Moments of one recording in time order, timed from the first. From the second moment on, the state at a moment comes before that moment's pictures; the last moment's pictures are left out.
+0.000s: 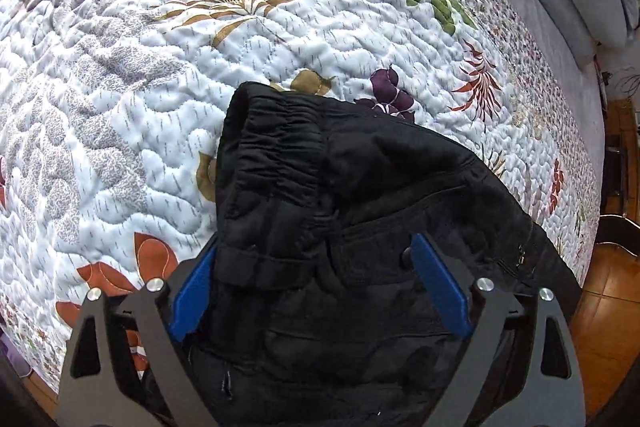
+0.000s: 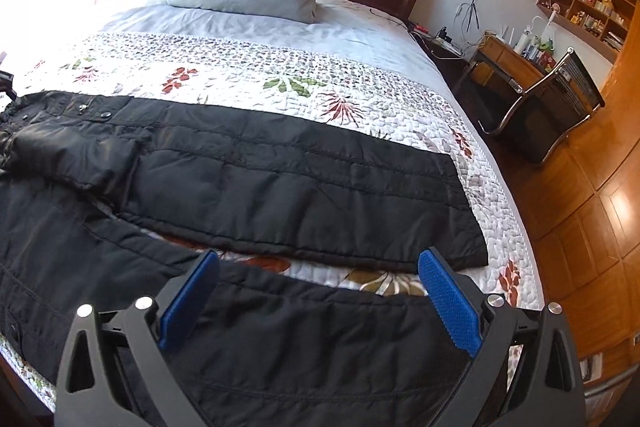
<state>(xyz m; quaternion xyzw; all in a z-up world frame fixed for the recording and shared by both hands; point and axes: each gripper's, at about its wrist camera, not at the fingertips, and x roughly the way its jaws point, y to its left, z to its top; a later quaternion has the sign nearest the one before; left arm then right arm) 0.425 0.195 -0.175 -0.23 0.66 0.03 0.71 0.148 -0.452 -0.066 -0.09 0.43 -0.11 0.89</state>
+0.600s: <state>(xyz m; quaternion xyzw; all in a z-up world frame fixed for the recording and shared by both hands) 0.438 0.175 -0.185 -0.13 0.69 0.08 0.71 0.353 -0.708 -0.137 0.05 0.57 -0.11 0.81</state>
